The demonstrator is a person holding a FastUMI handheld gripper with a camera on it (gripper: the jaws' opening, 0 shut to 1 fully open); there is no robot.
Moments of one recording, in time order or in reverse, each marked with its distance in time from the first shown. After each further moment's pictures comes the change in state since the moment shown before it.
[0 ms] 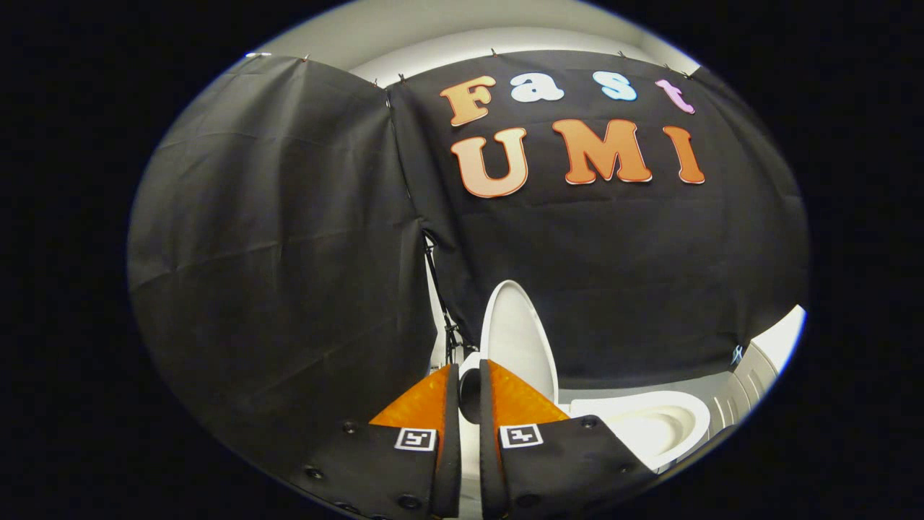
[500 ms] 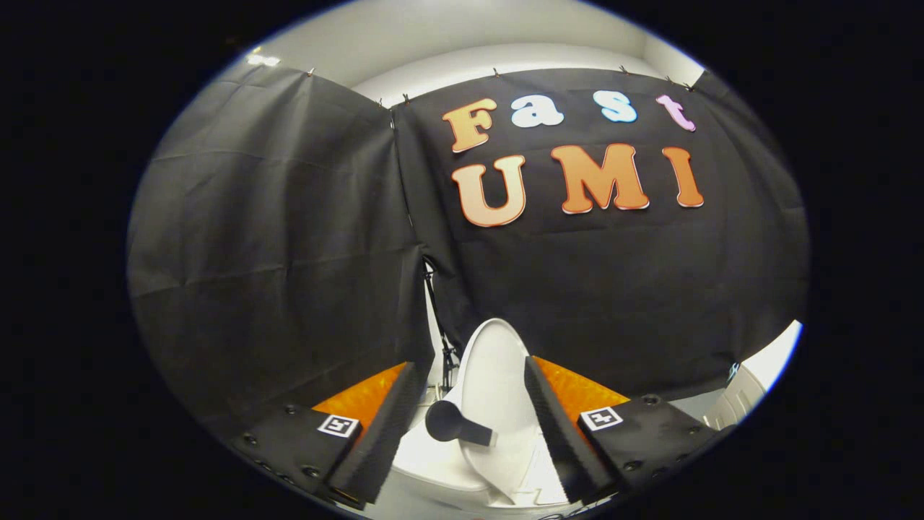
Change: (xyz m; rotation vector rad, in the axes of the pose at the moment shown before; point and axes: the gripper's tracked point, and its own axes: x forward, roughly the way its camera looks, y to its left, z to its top) arm -0.037 -0.035 0.068 -0.037 -0.133 -0.021
